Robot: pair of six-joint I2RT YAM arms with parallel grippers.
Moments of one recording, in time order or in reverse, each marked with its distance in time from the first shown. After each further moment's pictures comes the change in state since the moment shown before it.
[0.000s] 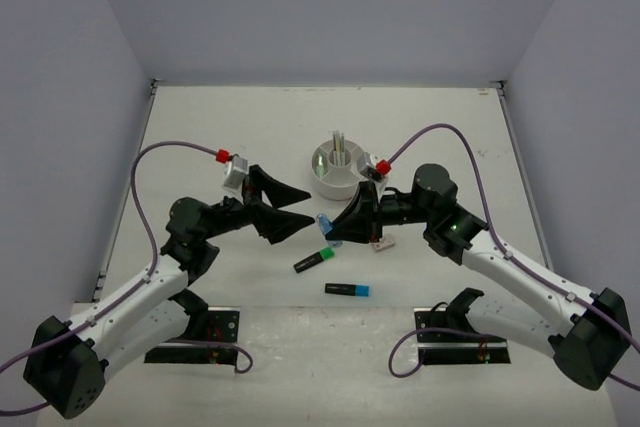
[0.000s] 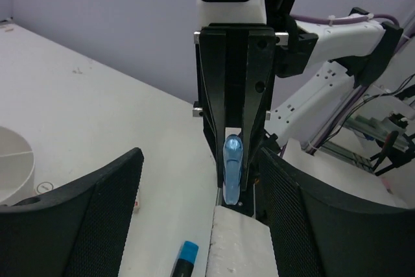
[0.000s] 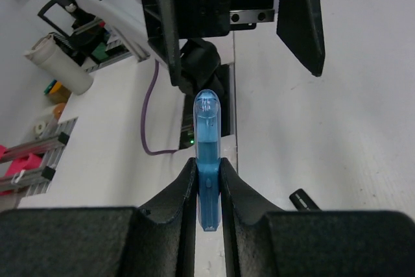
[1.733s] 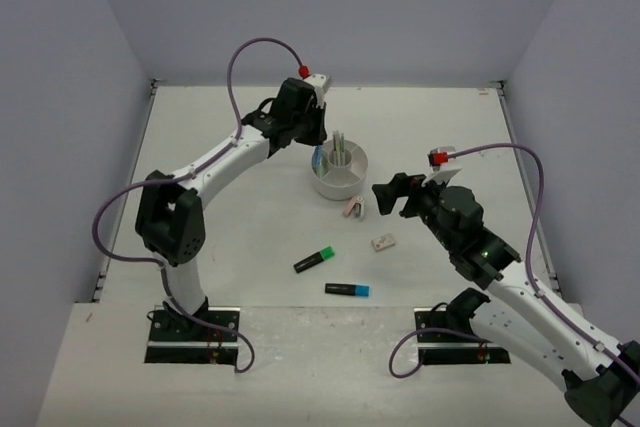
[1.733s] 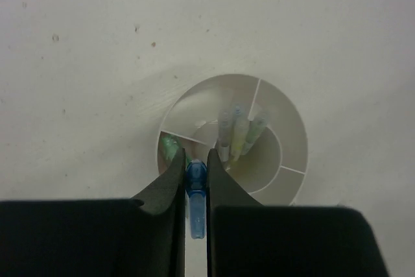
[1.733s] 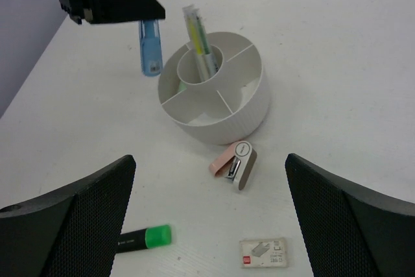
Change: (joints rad) left arm -0.002 1.003 1.147 -1.122 -0.669 0.385; right arm -0.060 -0.286 -0.111 -0.301 1.122 0.055
